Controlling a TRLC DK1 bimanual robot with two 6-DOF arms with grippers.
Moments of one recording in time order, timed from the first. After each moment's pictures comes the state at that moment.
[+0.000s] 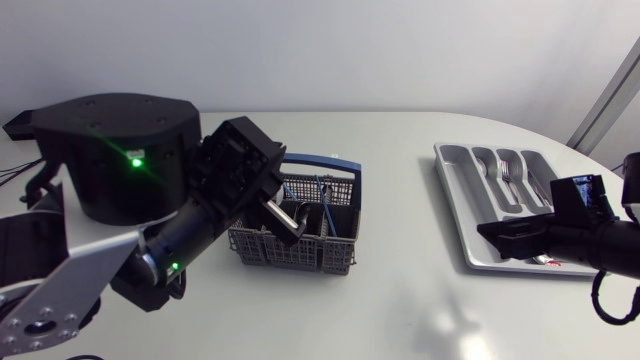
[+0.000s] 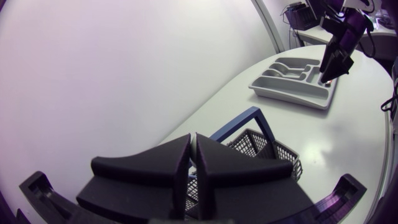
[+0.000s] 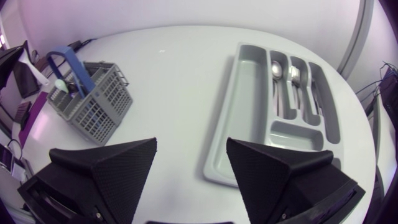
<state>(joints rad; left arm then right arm) -0.92 1.20 0.74 0.19 -0.50 0.44 -0.20 0.97 0.52 -0.35 -0.41 -0.21</state>
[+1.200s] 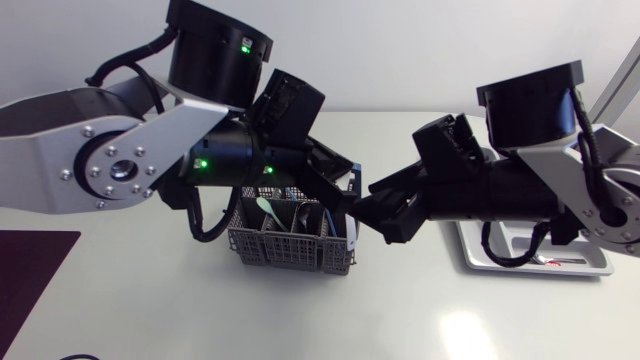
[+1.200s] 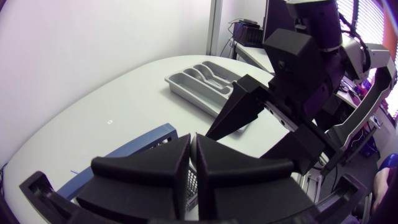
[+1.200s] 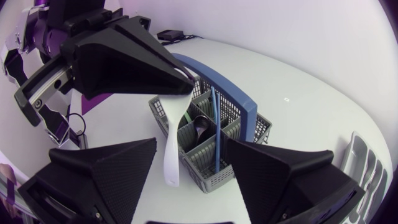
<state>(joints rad) -0.77 1.46 1.09 -0.17 0.17 0.05 0.52 1.19 0.80 -0.23 -0.38 -0.05</state>
